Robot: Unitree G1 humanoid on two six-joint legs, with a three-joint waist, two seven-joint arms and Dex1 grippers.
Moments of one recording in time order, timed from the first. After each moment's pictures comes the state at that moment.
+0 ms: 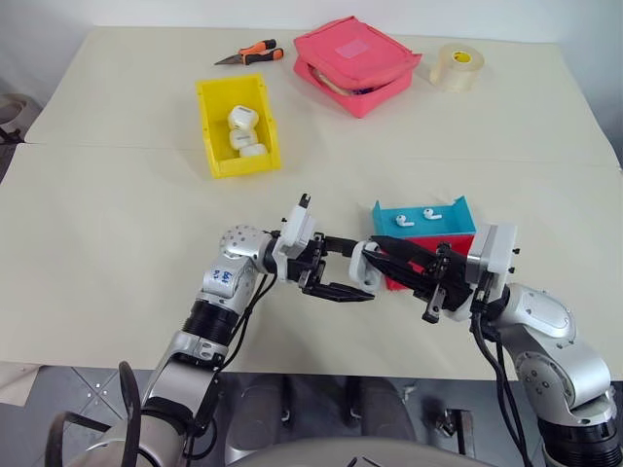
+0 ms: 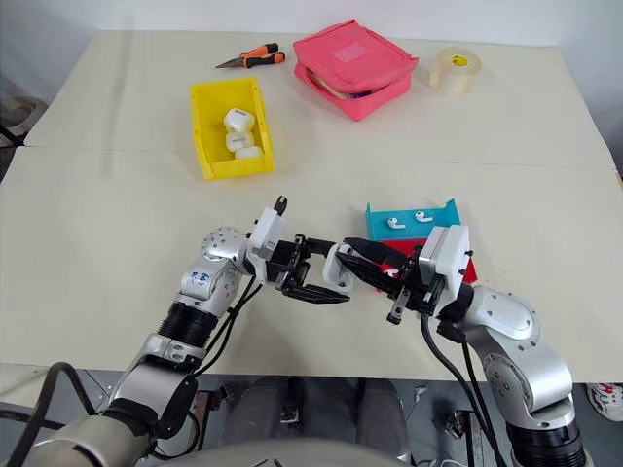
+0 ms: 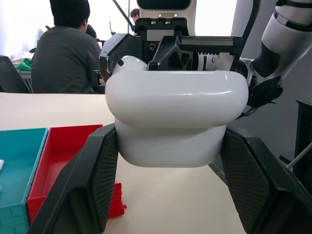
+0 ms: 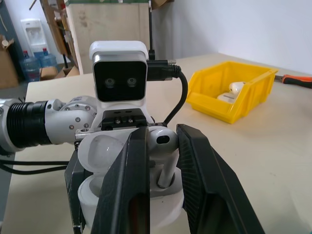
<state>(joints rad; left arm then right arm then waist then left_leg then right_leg) -0.60 0.16 -0.20 0.32 -0.42 0.03 -1.43 0.00 -0.56 -0.05 -0.59 0.64 0.30 0.79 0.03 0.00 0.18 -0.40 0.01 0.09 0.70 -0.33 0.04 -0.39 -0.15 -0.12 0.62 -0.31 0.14</state>
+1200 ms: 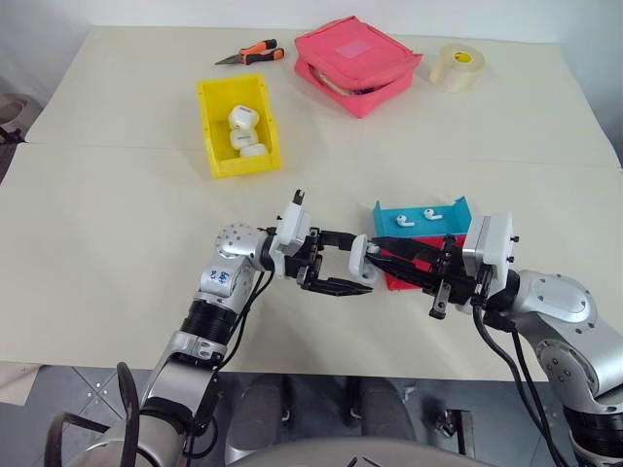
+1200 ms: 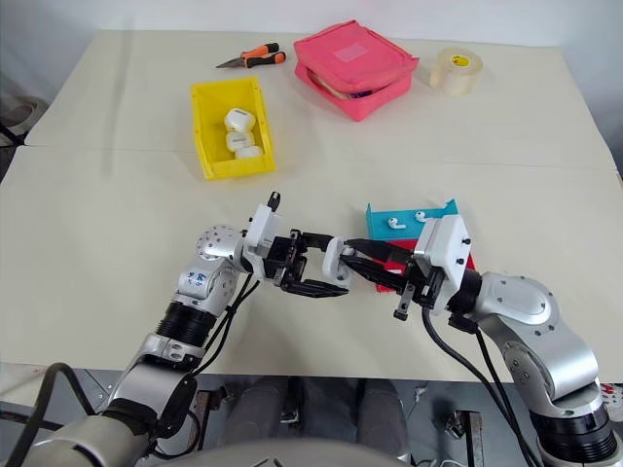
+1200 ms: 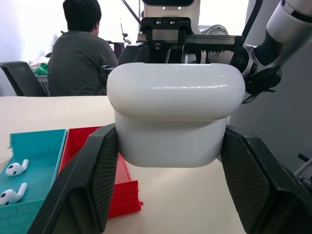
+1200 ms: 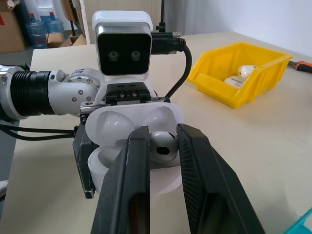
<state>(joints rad) -0.60 0.16 -0.17 0.33 -0.42 -0.02 -1.41 -0.07 -0.69 -0.06 -0.58 0.67 0.37 0.80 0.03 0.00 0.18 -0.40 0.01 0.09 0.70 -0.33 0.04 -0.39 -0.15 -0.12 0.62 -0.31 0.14</state>
